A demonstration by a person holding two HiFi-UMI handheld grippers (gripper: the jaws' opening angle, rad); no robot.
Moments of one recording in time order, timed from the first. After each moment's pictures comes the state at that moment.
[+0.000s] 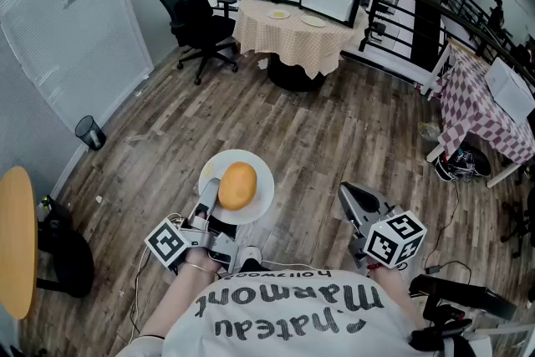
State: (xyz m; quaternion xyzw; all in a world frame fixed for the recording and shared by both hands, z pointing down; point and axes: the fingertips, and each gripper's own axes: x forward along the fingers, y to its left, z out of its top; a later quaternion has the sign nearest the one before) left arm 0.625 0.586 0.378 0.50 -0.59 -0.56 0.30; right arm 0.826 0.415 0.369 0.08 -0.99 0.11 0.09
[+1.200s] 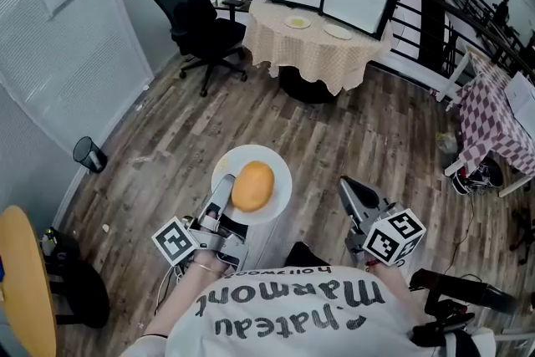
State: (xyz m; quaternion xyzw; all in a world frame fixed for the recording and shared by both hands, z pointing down) left arm 0.408 0.475 0.360 0.56 -0.54 -0.55 0.30; right arm 0.577 0.326 0.368 0.08 -0.99 0.13 0.03
